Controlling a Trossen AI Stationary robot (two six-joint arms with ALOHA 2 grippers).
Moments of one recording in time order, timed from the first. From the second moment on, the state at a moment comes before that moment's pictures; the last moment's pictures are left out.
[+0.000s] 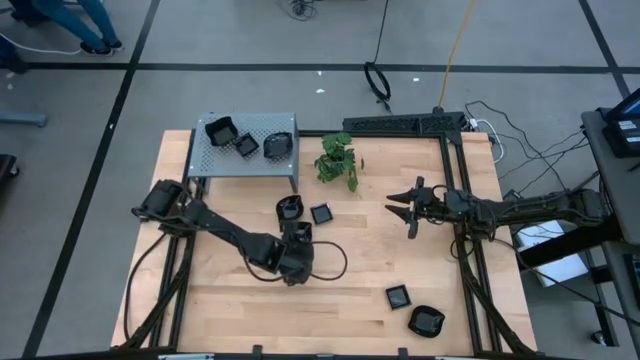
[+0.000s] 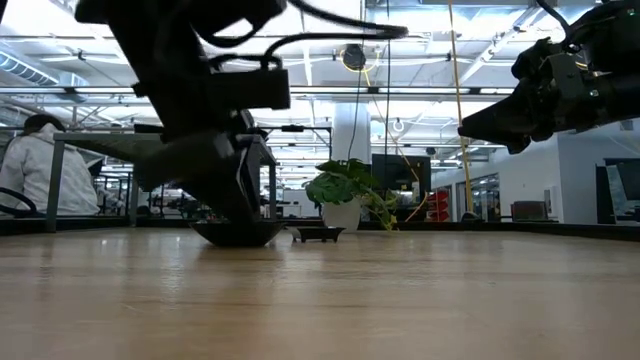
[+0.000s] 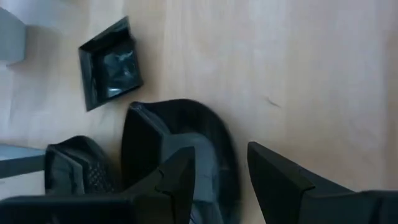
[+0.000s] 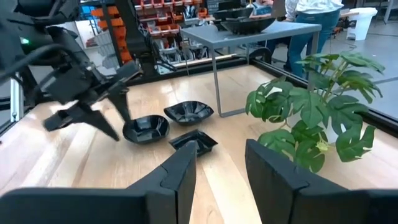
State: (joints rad) left arm -0.36 1.89 1.14 -0.50 -0.52 -0.26; right arm -0.06 0.62 0.02 0.50 0.16 0.15
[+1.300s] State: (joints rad) left arm -0.35 1.78 1.16 -0.51 -0.44 -0.29; right arm -0.06 0.65 0.02 0.46 0.16 0.15
